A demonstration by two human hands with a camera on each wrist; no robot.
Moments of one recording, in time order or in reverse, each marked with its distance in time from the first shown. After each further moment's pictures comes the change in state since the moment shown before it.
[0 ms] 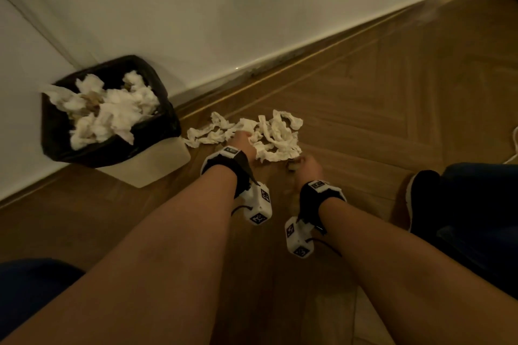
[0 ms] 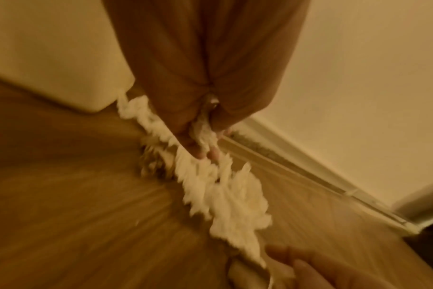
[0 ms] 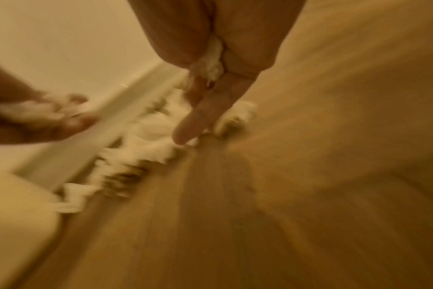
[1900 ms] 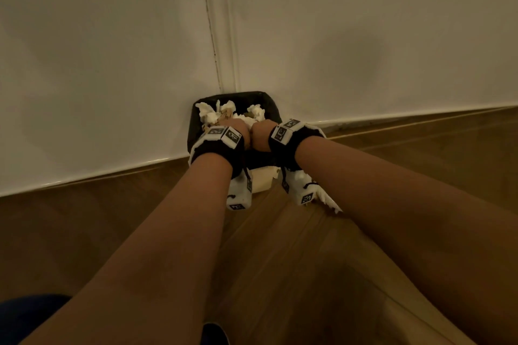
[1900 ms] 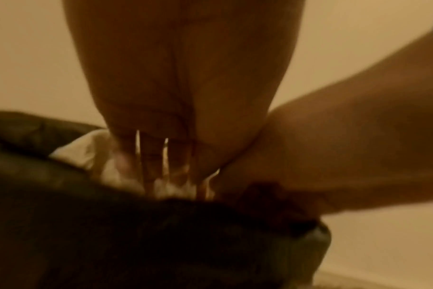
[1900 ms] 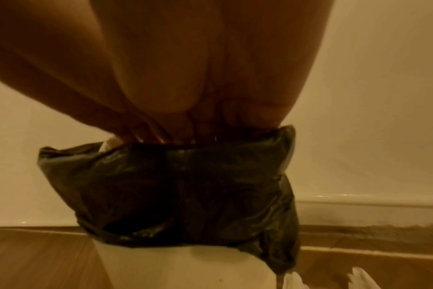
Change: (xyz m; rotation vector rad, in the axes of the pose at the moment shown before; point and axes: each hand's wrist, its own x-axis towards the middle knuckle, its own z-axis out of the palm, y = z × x) left_hand -0.009 -0.084 -0.216 0.567 0.256 -0.095; right_hand -0.112 -0.282 0.120 -1.062 -0.333 -0.930
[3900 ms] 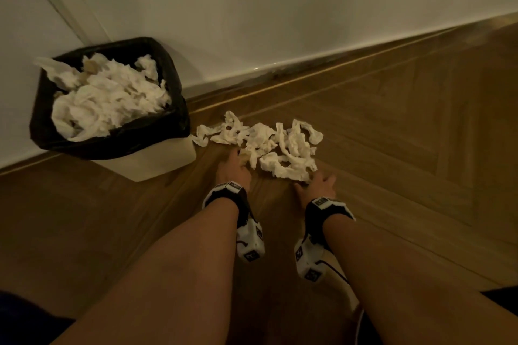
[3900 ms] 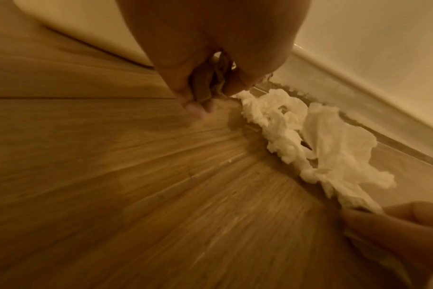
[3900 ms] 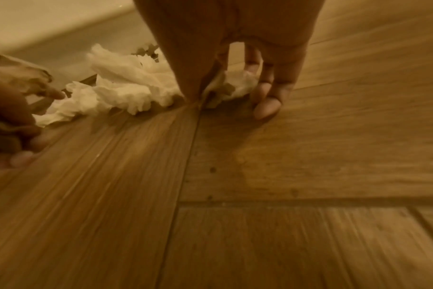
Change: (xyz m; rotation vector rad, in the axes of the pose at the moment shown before) left_hand -0.012 0.151 0.212 -0.623 -0.035 -0.054; right_hand -0.114 0.235 0.235 0.586 0.085 0.942
